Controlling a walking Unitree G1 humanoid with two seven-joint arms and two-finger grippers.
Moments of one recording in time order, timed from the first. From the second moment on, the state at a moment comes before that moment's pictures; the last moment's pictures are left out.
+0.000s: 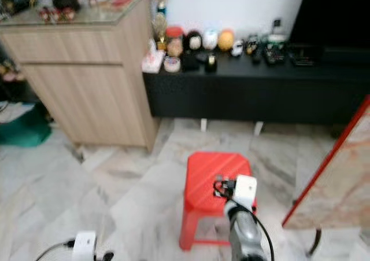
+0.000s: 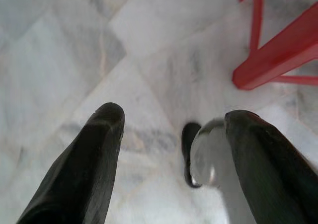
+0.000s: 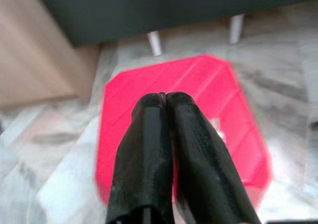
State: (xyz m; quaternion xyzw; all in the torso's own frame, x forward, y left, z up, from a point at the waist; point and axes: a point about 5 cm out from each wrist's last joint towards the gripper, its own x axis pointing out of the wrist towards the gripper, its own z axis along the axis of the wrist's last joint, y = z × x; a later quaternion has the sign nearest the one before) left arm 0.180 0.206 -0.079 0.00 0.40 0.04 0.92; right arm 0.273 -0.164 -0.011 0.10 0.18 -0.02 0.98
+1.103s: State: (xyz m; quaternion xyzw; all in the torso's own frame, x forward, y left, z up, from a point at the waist) left arm 0.186 0.197 -0.077 0.01 0.40 0.02 0.92; right arm 0.181 -0.194 -0.083 0.11 0.43 -0.18 0.88
